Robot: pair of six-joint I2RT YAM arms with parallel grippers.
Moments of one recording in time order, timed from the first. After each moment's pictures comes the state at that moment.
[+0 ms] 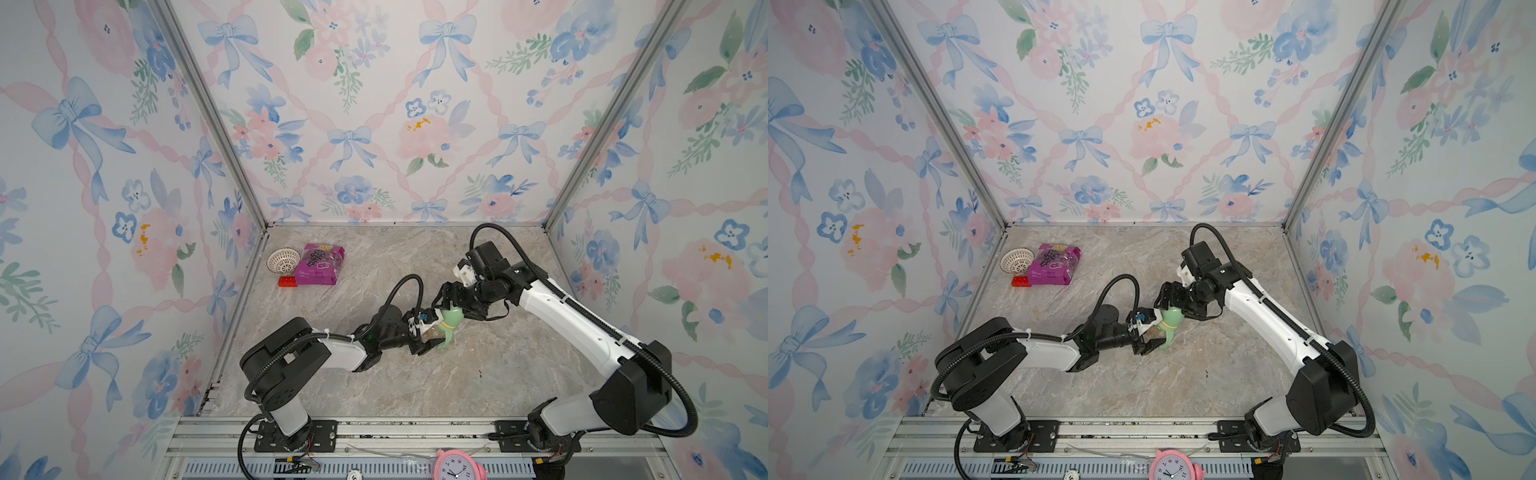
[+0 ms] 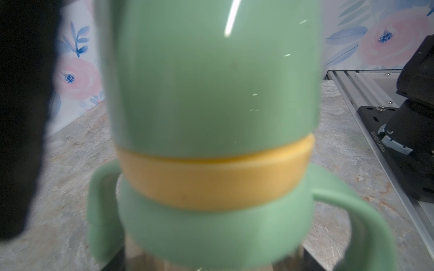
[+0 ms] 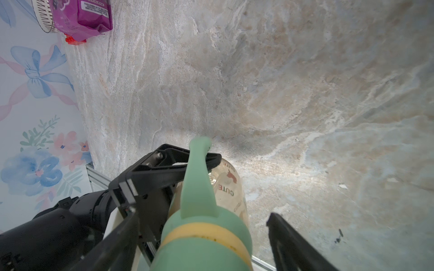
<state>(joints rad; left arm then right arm) -0.85 1.67 0.61 0.79 0.35 0.24 0.53 1.47 1.30 -0.95 -0.37 0.64</state>
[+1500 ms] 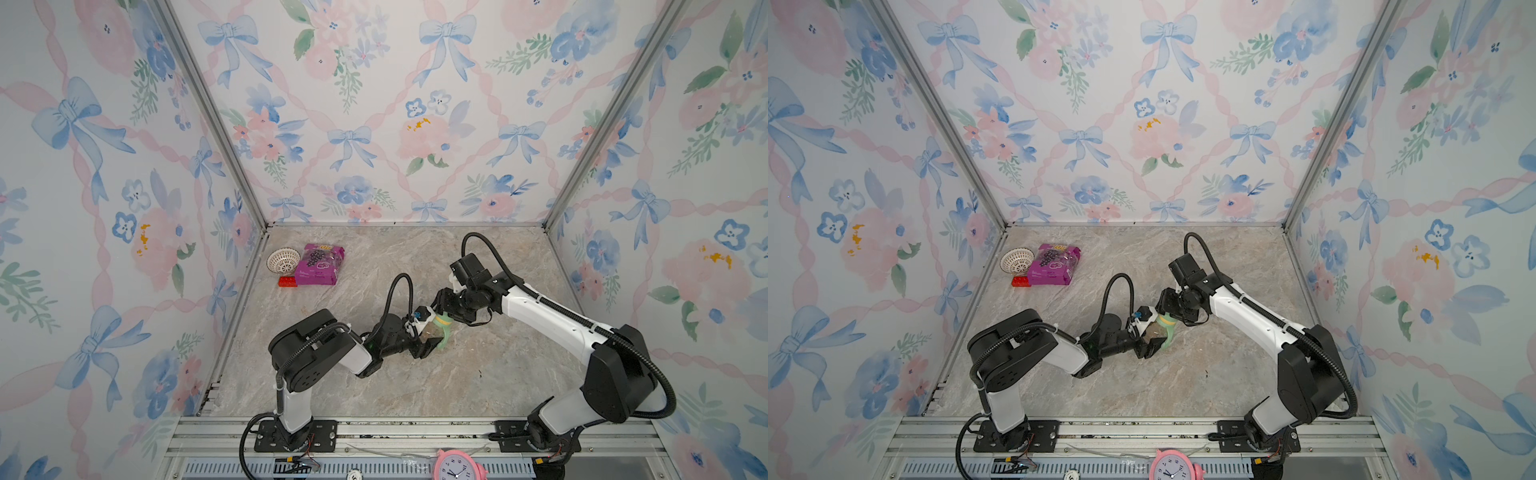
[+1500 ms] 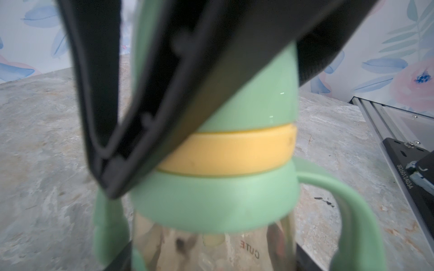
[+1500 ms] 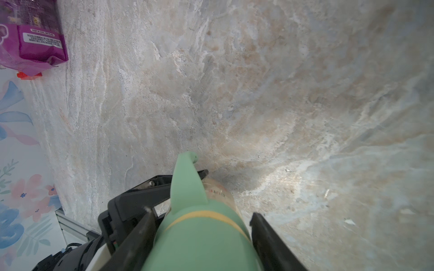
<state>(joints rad) -0.87 1.86 0.56 1.03 0.25 -0.03 0.60 1.55 1.19 -0.77 -0.19 0.77</state>
